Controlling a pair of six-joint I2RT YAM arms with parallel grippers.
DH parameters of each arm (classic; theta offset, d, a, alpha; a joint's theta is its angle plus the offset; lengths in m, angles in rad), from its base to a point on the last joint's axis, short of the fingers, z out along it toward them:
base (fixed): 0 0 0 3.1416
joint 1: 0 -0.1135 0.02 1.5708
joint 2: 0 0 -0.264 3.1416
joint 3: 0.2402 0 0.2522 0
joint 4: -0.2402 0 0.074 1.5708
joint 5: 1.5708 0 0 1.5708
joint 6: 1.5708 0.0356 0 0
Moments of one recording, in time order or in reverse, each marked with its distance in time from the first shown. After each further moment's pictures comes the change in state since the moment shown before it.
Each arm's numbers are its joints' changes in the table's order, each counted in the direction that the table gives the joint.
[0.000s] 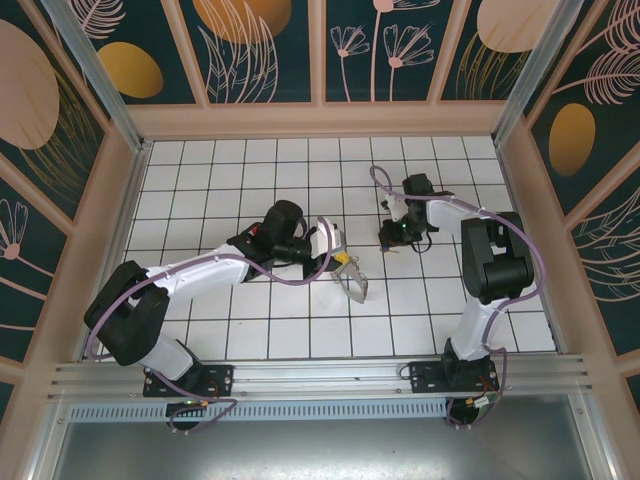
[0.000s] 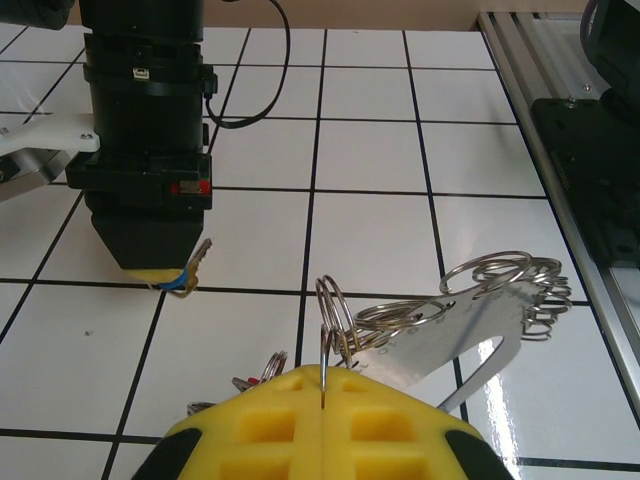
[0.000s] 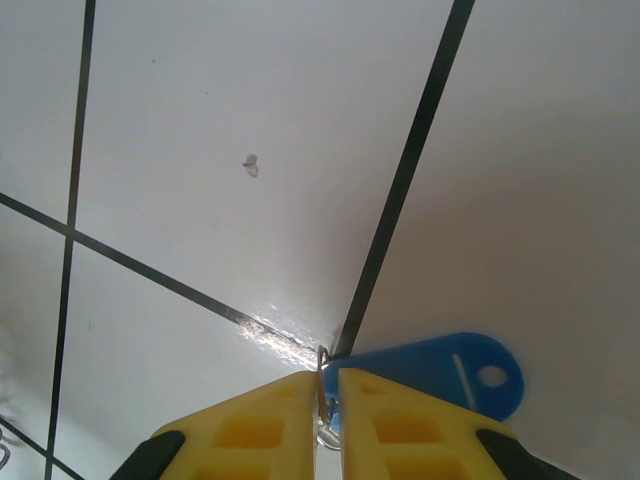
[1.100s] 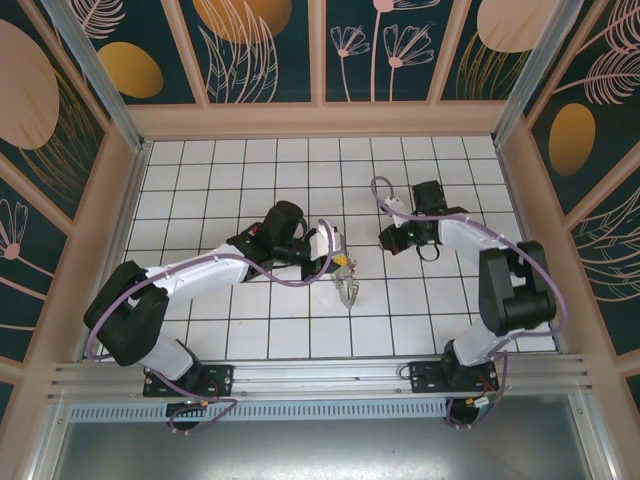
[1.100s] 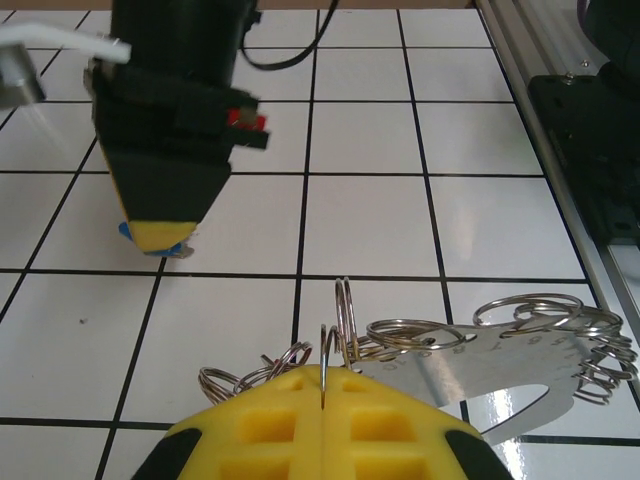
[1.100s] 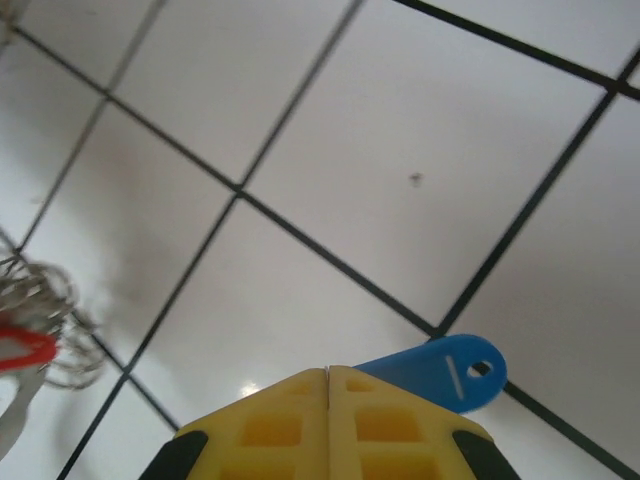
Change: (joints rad) left arm 0.000 -0.005 0.002 -0.042 -0.004 0.041; right arm 0.000 -0.213 -0.174 0.145 -0.103 -0.180
